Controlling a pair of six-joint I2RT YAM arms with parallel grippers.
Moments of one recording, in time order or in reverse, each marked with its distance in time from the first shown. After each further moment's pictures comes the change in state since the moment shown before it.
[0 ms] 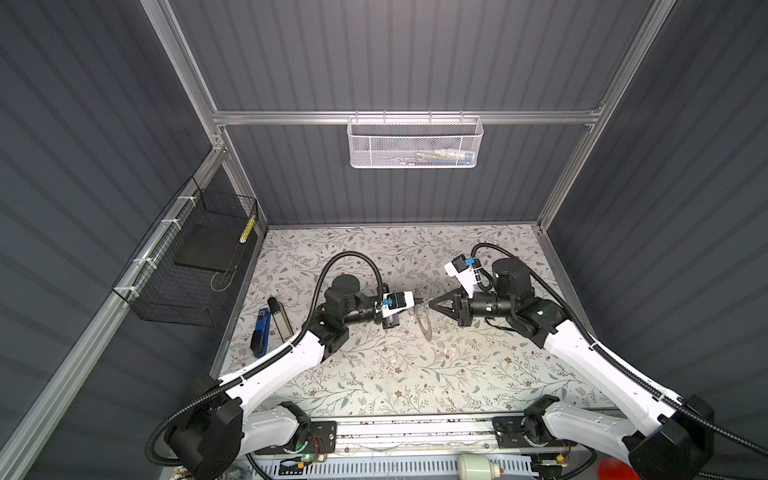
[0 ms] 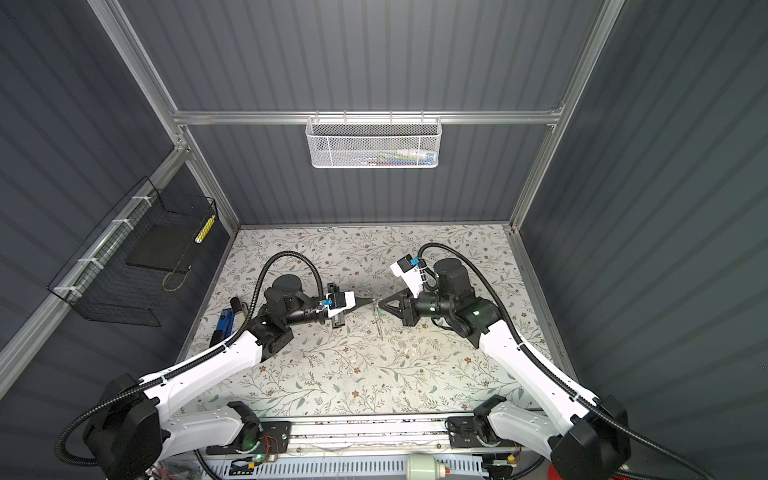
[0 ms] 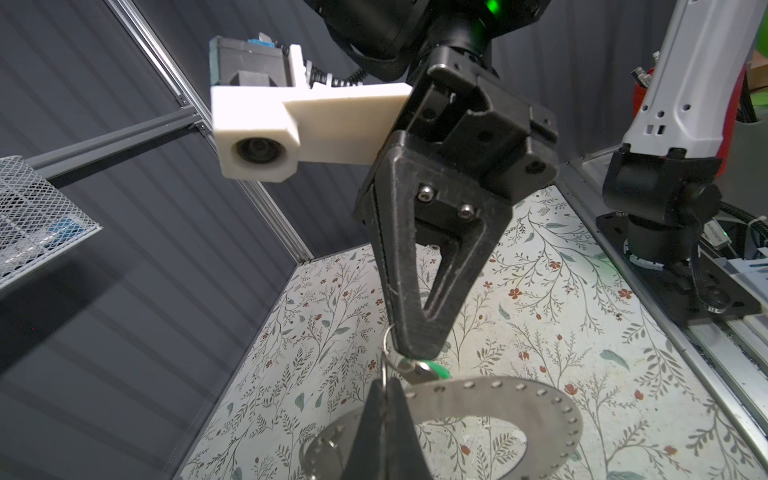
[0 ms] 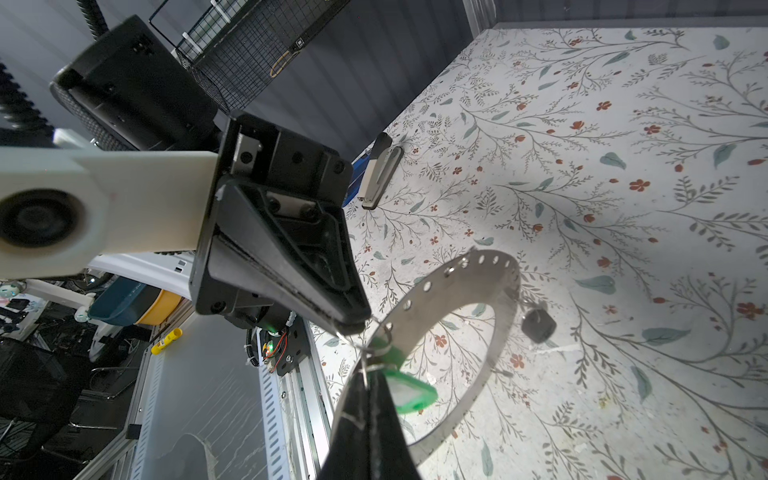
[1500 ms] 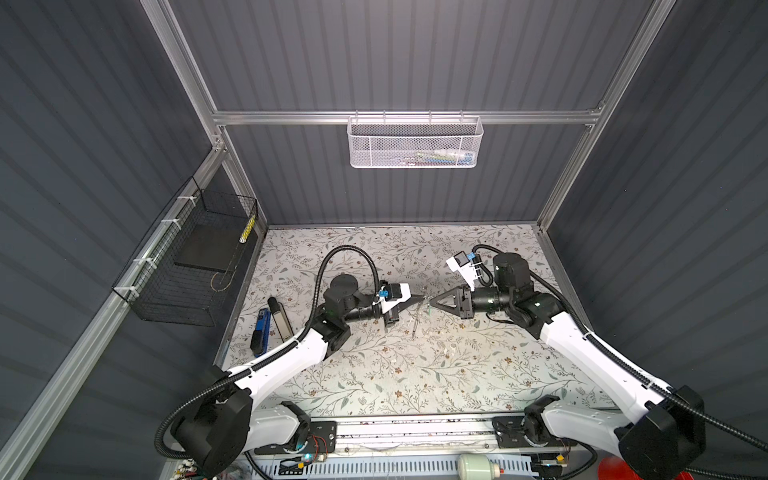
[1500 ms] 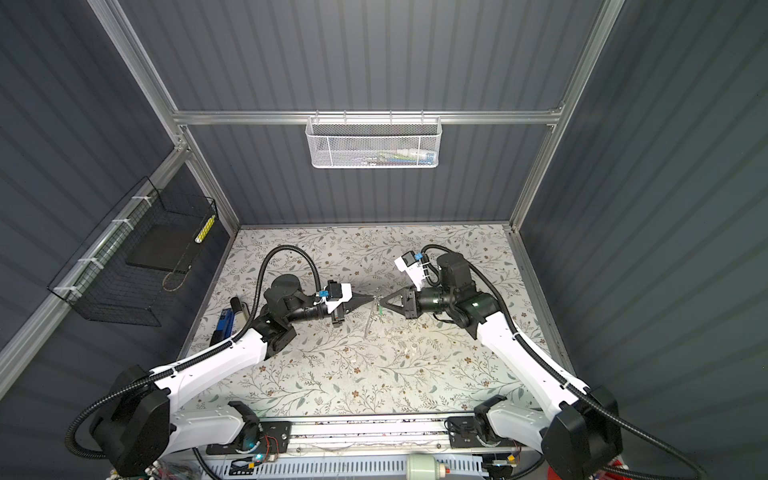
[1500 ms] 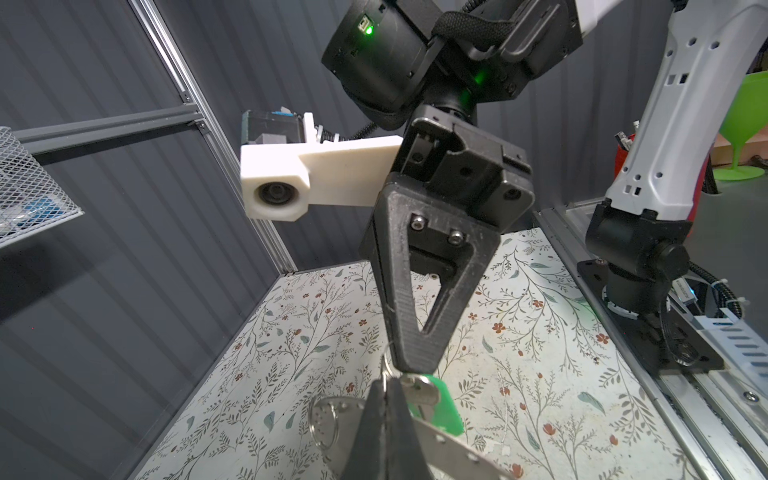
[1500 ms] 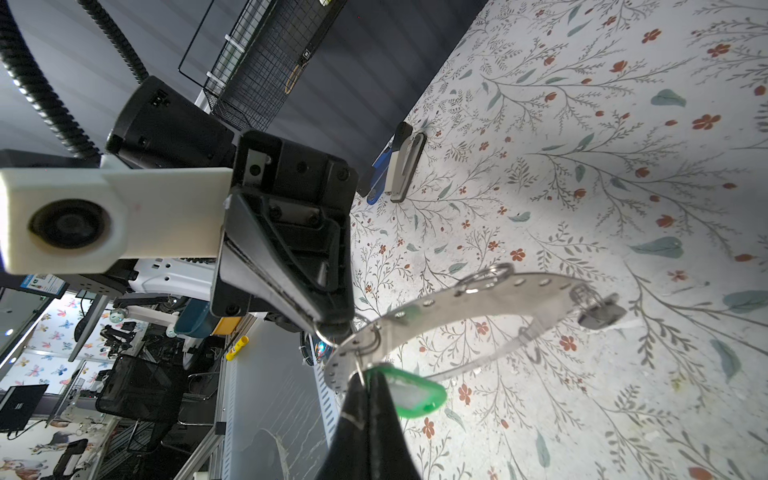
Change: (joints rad) left arm 0.032 0.052 -0.017 0.160 0.060 -0.191; right arm -0.077 0.067 0.021 -0.008 -0.151 0.139
